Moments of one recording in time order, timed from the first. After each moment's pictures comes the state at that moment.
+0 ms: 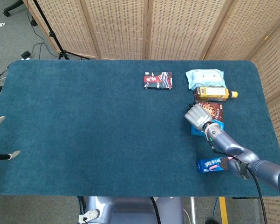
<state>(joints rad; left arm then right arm) -0.20 -0.92 -0.14 -1.84 1.11 1.21 -0.11 1.02 -1.31 -0.11 -1.22 -1.17 0.63 -0.47</state>
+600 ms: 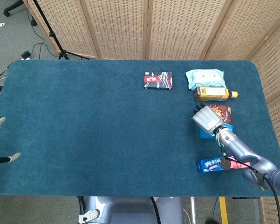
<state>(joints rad) -0.17 -0.91 -0.12 -1.87 1.19 1.27 -0.12 0.92 -1.19 -0.09 -1.33 -1.33 0.80 -0.29</state>
